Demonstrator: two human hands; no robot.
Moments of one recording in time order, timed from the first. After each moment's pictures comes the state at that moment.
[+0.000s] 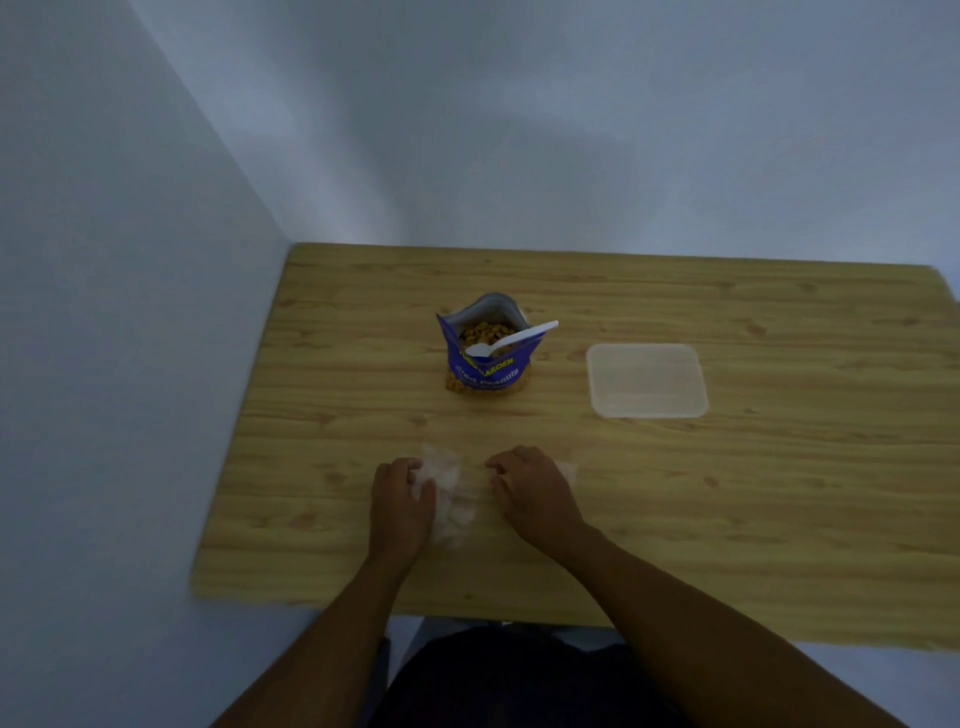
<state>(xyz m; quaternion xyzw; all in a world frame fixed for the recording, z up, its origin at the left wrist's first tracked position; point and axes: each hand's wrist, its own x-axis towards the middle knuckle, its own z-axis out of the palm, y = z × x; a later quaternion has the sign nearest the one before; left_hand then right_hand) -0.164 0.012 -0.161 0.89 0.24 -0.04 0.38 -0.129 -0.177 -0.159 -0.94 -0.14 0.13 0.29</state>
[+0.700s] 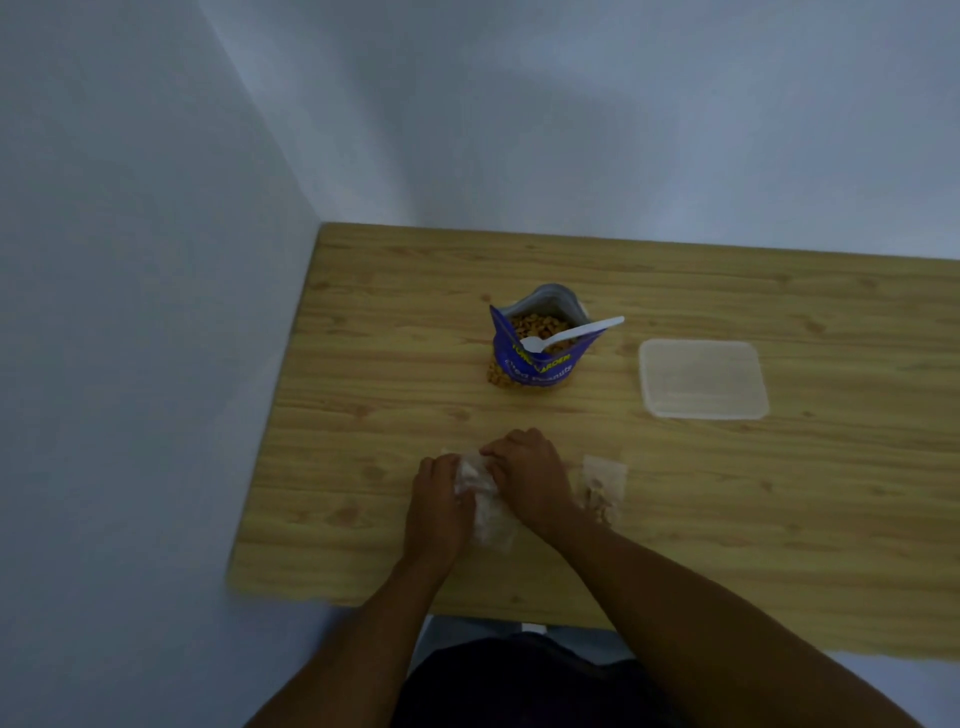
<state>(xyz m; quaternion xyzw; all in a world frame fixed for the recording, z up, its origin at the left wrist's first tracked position) -0.171 0.037 -0.185 0.89 0.16 -0.08 0.41 -0.107 -0.105 -0.184 -0.95 -0.15 0.11 0.26</state>
